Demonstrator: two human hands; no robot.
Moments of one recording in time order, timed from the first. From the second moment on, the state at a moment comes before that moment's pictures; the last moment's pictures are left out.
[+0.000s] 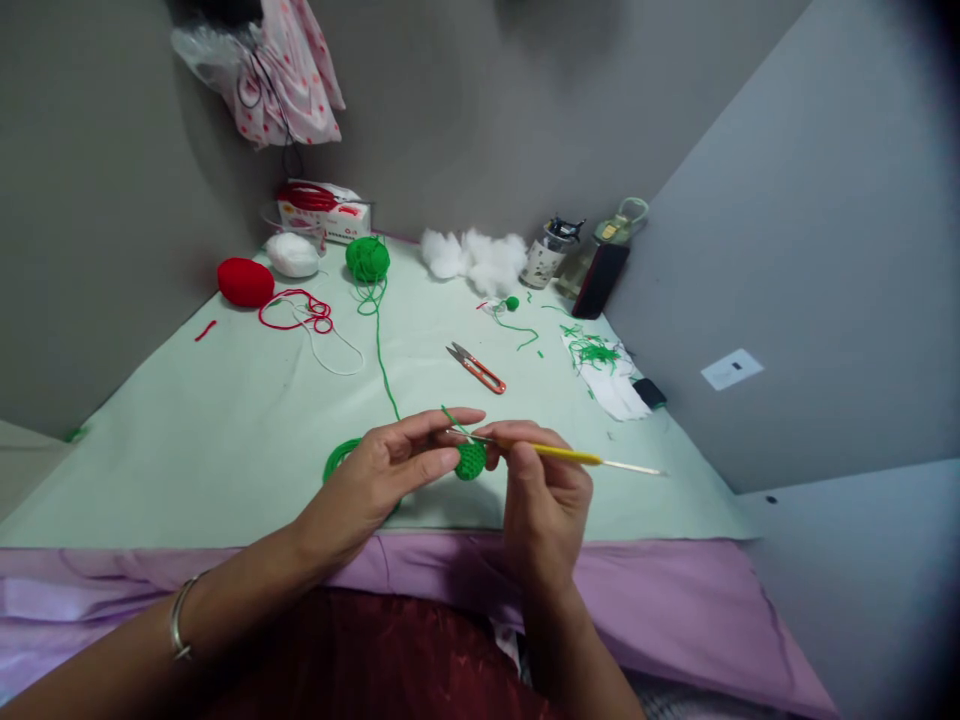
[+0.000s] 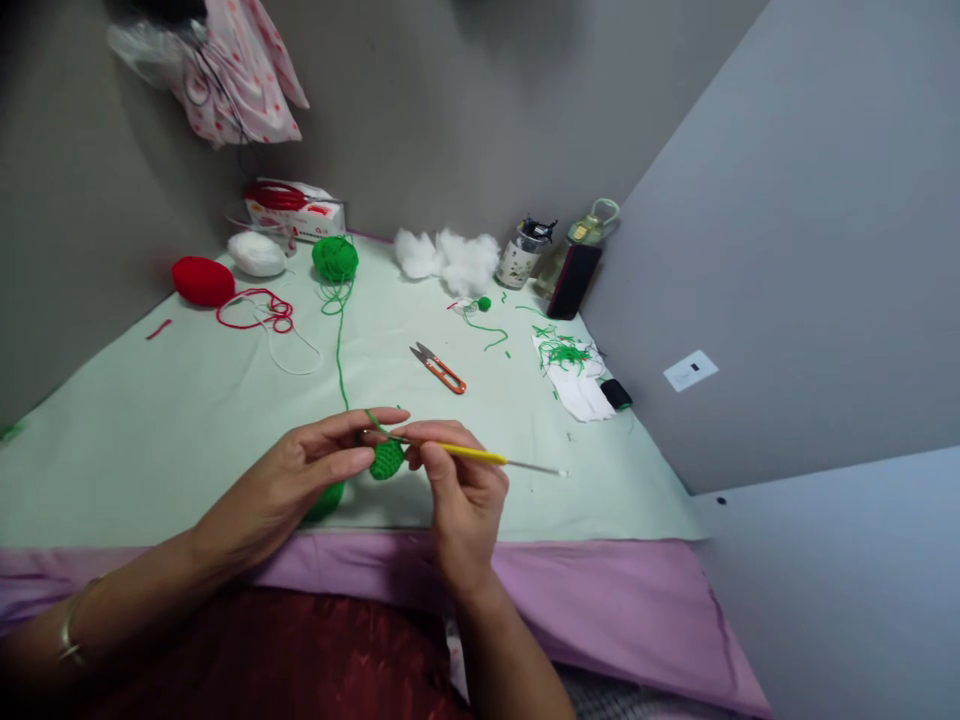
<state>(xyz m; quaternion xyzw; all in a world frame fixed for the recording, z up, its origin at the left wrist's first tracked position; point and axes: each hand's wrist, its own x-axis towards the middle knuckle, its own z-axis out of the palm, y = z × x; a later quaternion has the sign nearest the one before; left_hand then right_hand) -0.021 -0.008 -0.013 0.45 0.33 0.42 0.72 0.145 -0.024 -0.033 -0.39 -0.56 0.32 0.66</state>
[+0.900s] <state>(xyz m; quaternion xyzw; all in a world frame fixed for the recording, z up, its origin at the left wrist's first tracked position) -0.018 -0.007 -0.014 0.30 0.31 0.41 0.81 0.151 -0.035 -0.041 -0.37 -0.73 0.01 0.57</state>
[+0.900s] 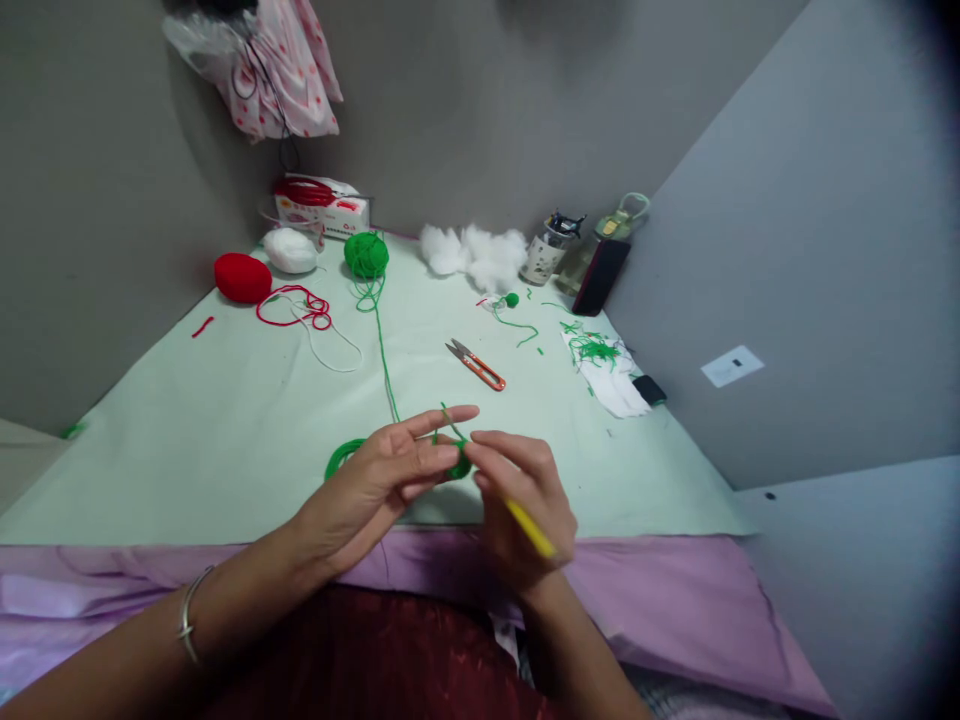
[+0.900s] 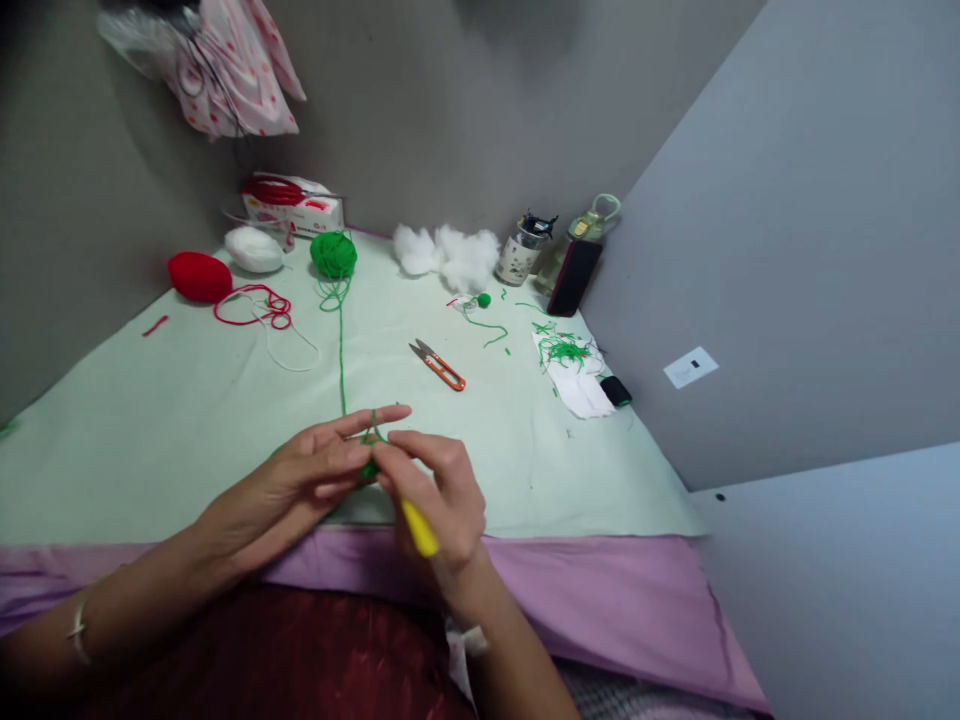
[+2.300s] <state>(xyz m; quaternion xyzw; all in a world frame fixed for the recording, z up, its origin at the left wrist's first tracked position) -0.025 -0.006 -0.015 0.50 0.36 0.45 0.65 0.153 -0.028 -0.027 -0.37 -0.55 0.37 0.65</state>
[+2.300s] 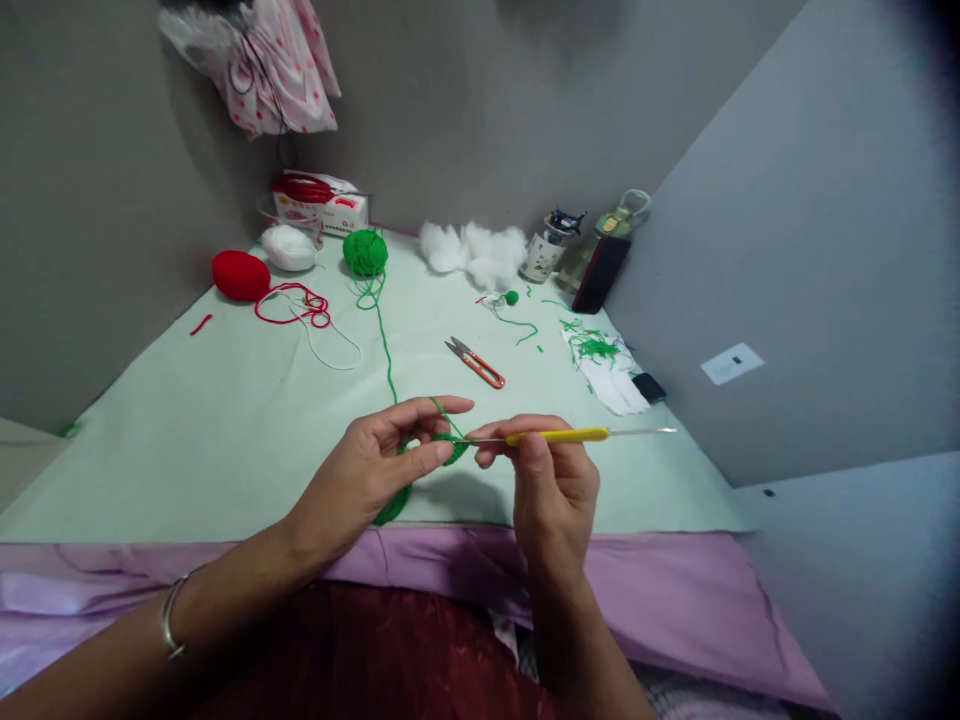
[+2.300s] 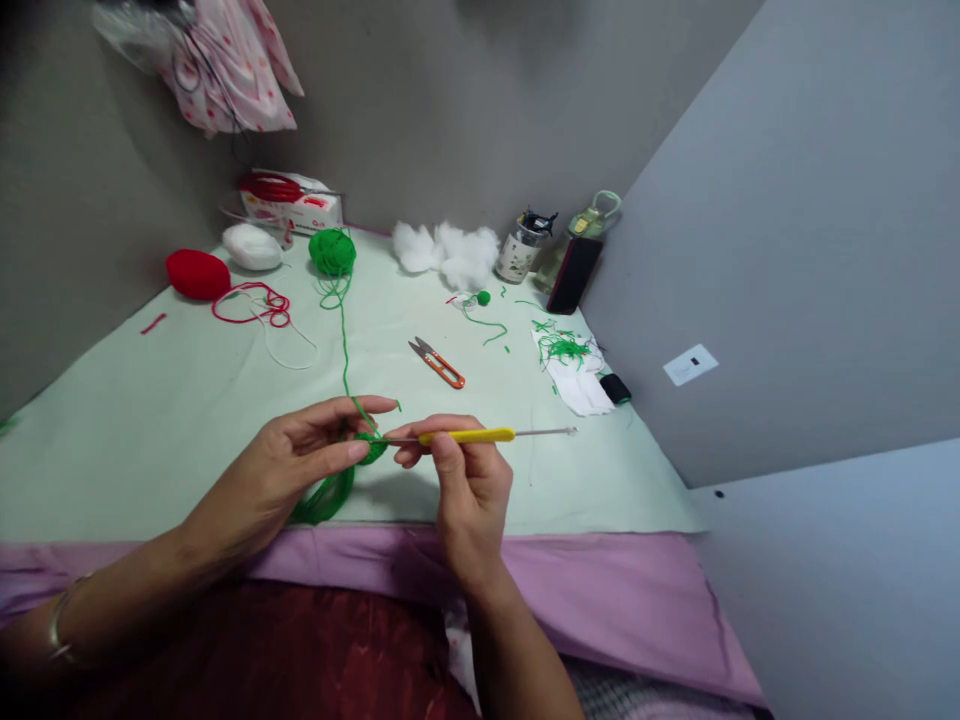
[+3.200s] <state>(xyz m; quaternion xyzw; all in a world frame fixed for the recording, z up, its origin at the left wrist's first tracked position) -0.025 -0.012 -0.007 0.58 0.42 0.49 0.49 0.152 -0.038 -0.029 -0.38 -0.65 0.20 0.63</state>
